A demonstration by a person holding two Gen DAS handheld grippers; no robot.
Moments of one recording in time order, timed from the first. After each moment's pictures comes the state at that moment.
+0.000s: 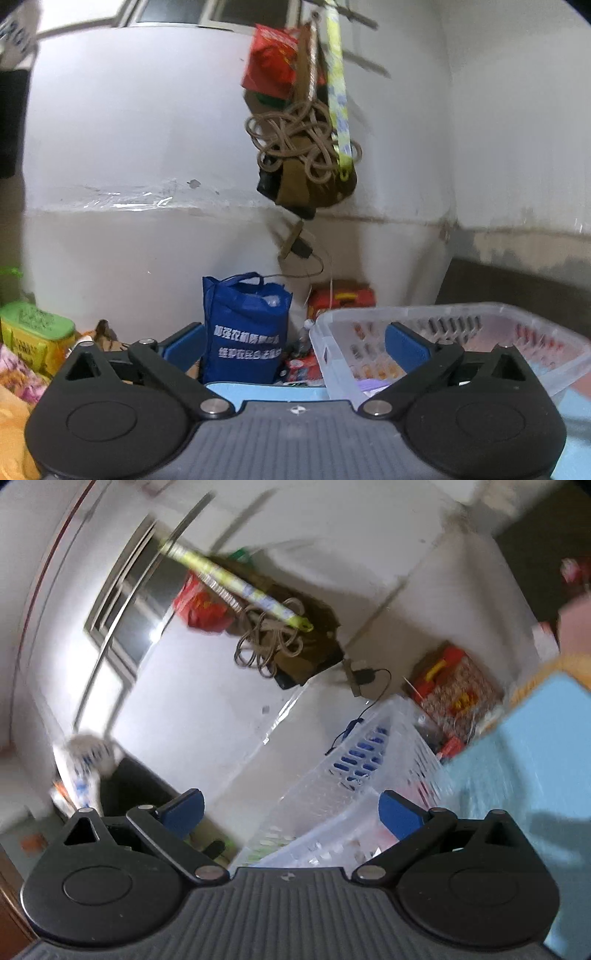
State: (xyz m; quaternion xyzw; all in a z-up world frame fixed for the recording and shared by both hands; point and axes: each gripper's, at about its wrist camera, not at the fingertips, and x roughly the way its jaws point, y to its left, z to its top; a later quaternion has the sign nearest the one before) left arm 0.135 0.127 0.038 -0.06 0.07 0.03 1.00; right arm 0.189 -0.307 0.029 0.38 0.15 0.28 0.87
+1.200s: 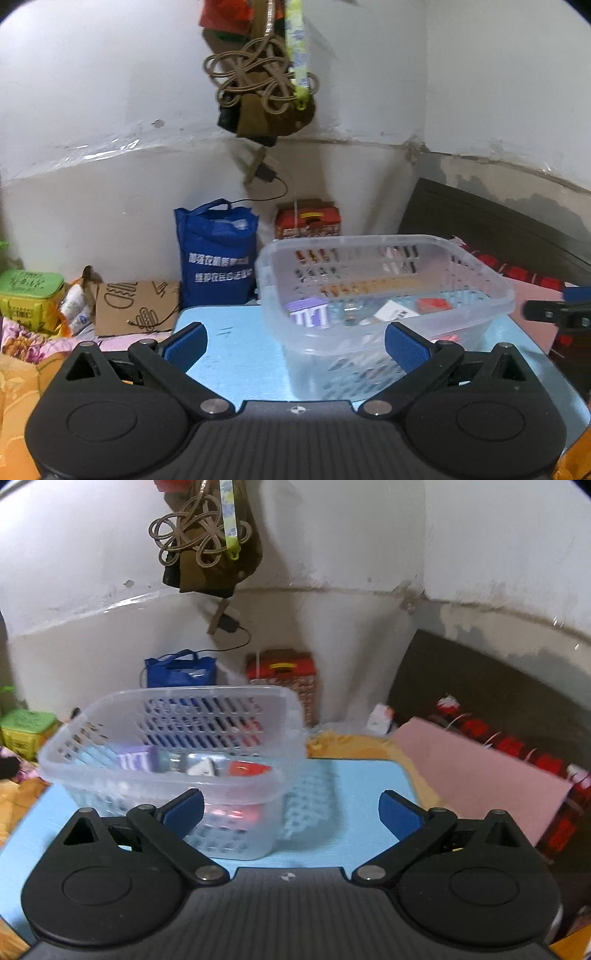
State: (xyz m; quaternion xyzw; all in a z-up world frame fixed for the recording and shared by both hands) left arm 0.102 0.089 0.077 -0.03 0.23 -0.02 0.97; right arm 0.178 -0.212 0.101 -0.02 0.27 0.01 0.96
